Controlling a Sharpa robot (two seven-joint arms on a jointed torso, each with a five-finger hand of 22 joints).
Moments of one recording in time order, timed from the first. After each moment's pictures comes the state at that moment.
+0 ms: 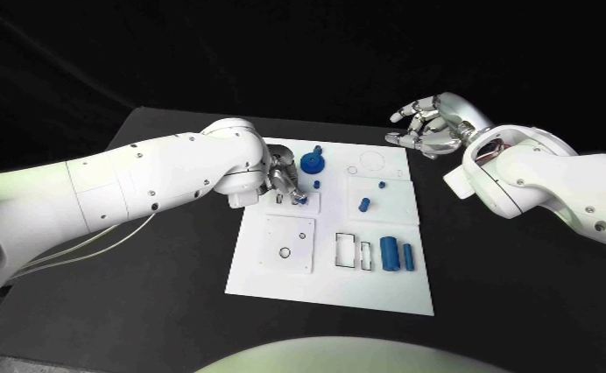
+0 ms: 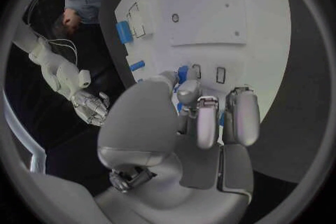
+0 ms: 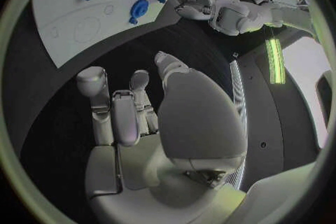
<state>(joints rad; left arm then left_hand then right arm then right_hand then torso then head) 1.27 -0.61 -0.07 1.40 -0.98 0.17 -0.60 1.36 -0.19 0.51 0.32 0.46 0.91 0.06 0.53 0.72 1.33 -0.03 1.09 1.11 1.47 -0.07 1.57 1.31 0.06 1.43 0.04 1.44 1.31 1.31 -0.95 -0.13 1.64 -0.89 -0.54 -0.11 1.38 -0.22 0.24 0.29 0.25 0.79 0.15 0.24 0.45 1.08 0.07 0.92 0.89 1.46 0.00 1.35 1.25 0.12 1.26 0.10 0.89 1.25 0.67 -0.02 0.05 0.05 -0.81</state>
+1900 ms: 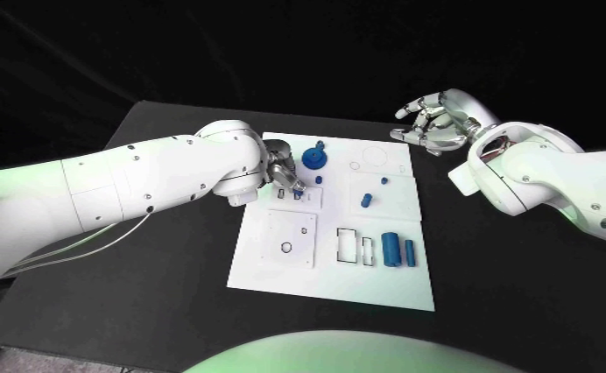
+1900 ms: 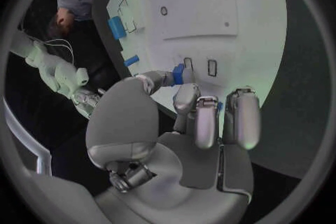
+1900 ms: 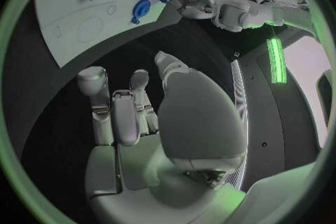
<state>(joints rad) 1.26 -0.64 -0.10 1.43 -1.04 0.07 -0.58 1.15 -0.24 0.60 0.19 0.59 0.94 0.05 0.61 0.84 1.39 -0.03 1.16 1.18 1.47 -0.07 1.57 1.31 0.05 1.45 0.03 1.45 1.31 1.31 -0.95 -0.13 1.63 -0.88 -0.54 -0.11 1.38 -0.22 0.24 0.29 0.25 0.79 0.15 0.24 0.45 1.08 0.07 0.92 0.88 1.46 0.00 1.35 1.24 0.12 1.26 0.10 0.88 1.24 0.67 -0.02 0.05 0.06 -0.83</state>
